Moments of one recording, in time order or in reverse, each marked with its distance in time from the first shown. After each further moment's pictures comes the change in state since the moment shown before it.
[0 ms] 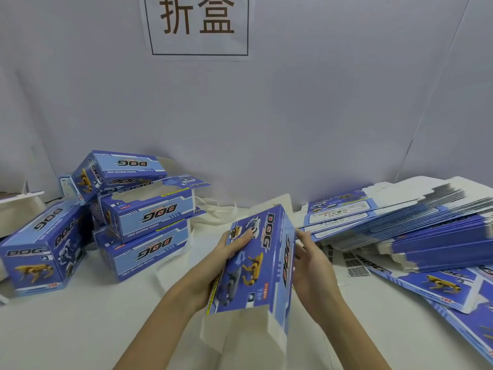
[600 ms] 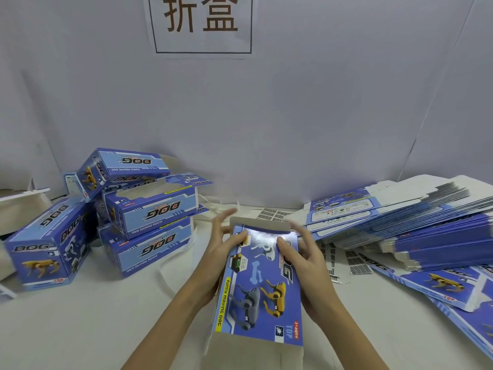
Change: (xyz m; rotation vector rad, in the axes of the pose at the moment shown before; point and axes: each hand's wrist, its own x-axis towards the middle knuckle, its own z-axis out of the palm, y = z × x) left_hand 0.001 -0.028 -0.022 -0.228 0.033 0.133; right_hand -0.007 0.008 0.001 -0.186 -0.060 -0.082
